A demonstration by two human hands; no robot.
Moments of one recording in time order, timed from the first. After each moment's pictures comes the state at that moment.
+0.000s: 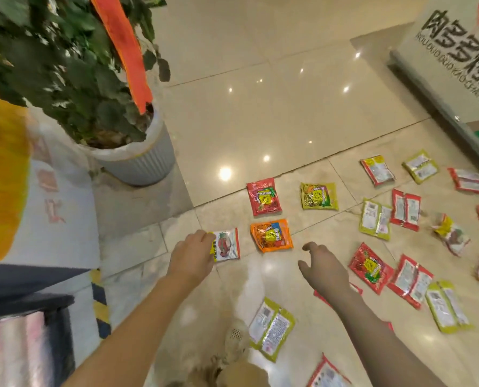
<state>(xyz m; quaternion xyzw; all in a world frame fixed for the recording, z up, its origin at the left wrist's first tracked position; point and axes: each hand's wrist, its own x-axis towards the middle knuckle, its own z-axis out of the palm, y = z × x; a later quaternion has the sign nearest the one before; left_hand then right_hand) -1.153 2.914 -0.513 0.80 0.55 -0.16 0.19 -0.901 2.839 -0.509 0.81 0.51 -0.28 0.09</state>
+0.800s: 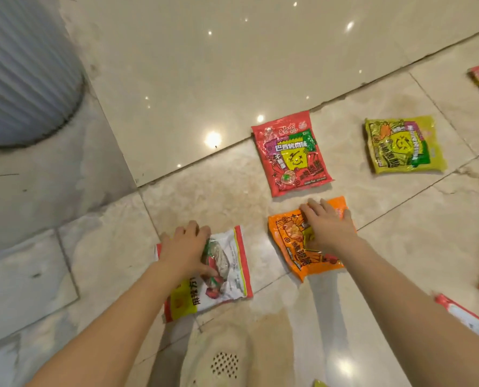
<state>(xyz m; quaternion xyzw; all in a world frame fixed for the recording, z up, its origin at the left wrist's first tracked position) -1.118 3.058 -1.028 0.78 0.48 -0.32 0.24 -0.842 3.012 -1.011 0.71 0.58 -0.27 0.28</state>
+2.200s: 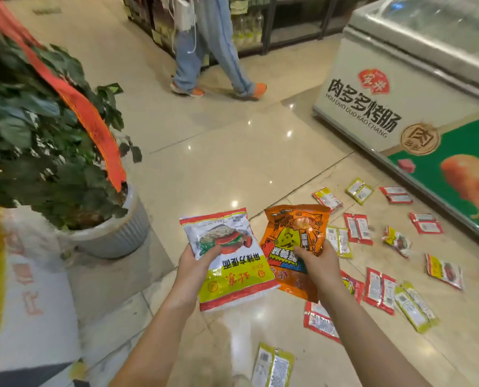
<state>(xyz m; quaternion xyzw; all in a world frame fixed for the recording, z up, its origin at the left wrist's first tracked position) -1.123 2.932 -0.369 0.42 0.53 0.30 0.67 -0.919 2.848 -0.366 0.81 0.13 -0.36 -0.46</state>
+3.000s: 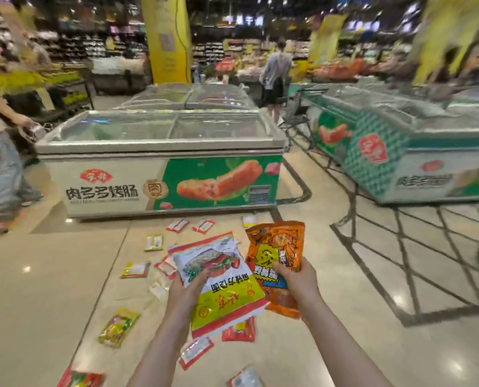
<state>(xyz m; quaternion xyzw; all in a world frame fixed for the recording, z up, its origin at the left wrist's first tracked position) -0.982 2.581 -0.155 0.61 0.18 0.06 0.77 -0.934 2.379 -0.157 0.69 -0.17 -0.03 -0.70</state>
